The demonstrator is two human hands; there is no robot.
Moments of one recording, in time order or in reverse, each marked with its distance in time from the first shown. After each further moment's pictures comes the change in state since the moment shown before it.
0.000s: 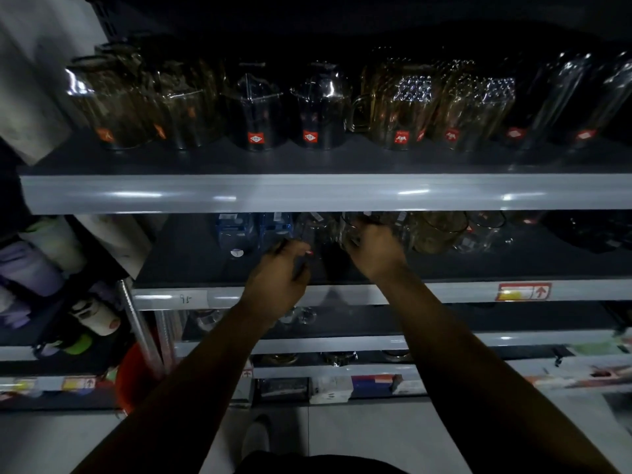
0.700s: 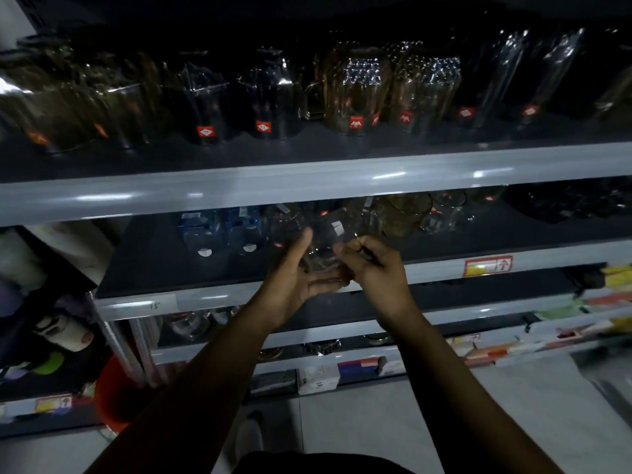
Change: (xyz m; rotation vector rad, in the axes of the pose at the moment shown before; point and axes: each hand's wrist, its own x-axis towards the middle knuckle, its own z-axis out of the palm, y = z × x) left_hand -0.002 0.062 0.037 -1.267 -0.418 -0.417; right_hand -0.097 0.015 -0.034 1.148 0.035 0.107
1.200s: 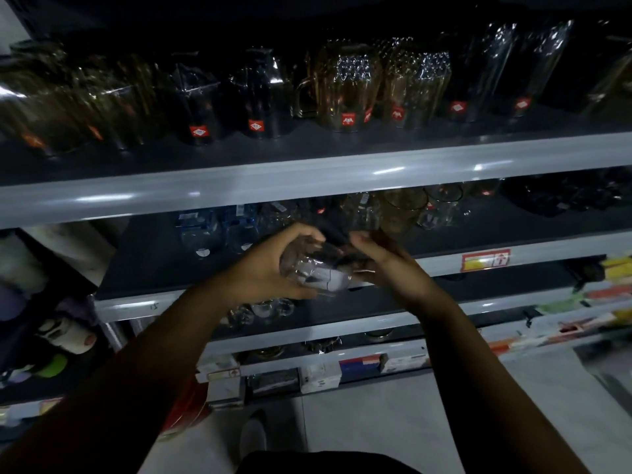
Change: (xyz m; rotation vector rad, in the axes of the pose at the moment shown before) left_hand -0.024 0.049 -0.027 0.842 -0.270 0.302; right_hand 0.018 0.005 -0.040 0.122 -0.201 0.278
